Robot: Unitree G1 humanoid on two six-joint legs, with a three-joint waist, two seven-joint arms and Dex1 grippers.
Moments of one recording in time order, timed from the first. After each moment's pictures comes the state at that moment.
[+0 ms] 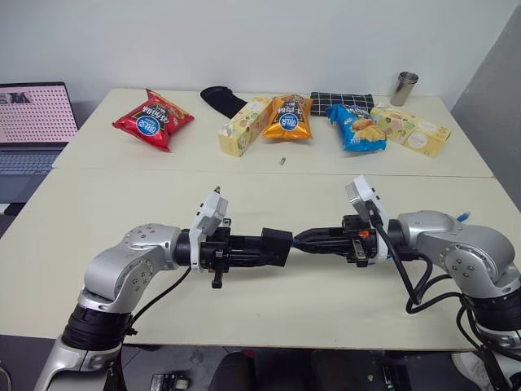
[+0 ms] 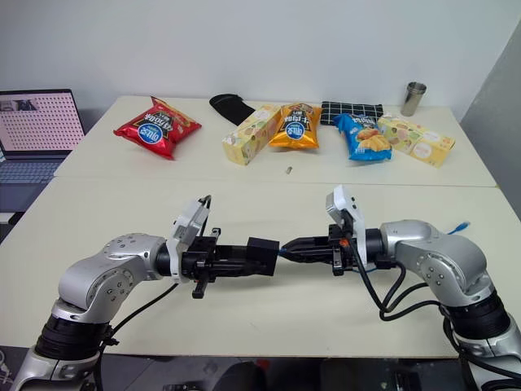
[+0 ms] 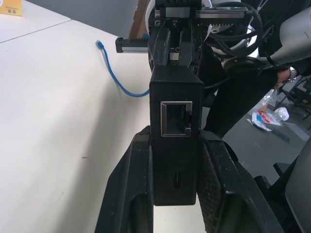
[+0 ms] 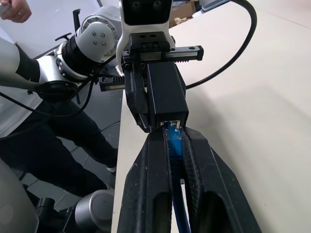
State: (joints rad) left arm -0.35 0.66 -0.06 -0.26 -0.71 0.68 -1.23; right arm -0.50 -0.69 0.14 -0.38 0.88 0.89 0.93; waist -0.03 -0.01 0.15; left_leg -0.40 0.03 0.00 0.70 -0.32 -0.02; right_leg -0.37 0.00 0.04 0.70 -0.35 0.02
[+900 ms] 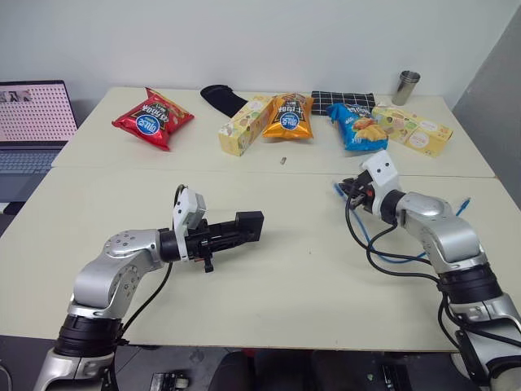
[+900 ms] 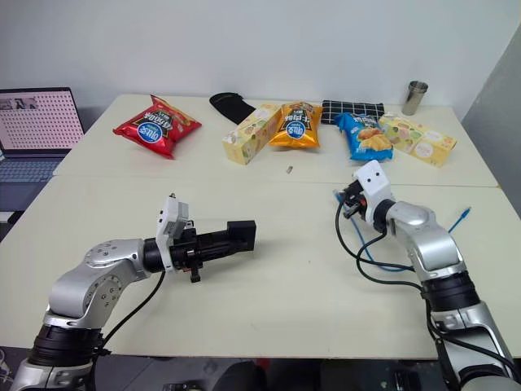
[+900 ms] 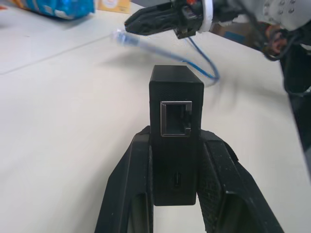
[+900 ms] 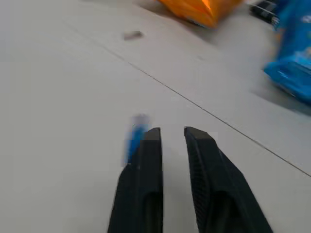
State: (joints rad) left arm -0.28 0.63 0.03 -0.15 -0.55 0.51 -1.03; right arm -0.60 -0.55 0.14 0.15 0.21 0.52 0.44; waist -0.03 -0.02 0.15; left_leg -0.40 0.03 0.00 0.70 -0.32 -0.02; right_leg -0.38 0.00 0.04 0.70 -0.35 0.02
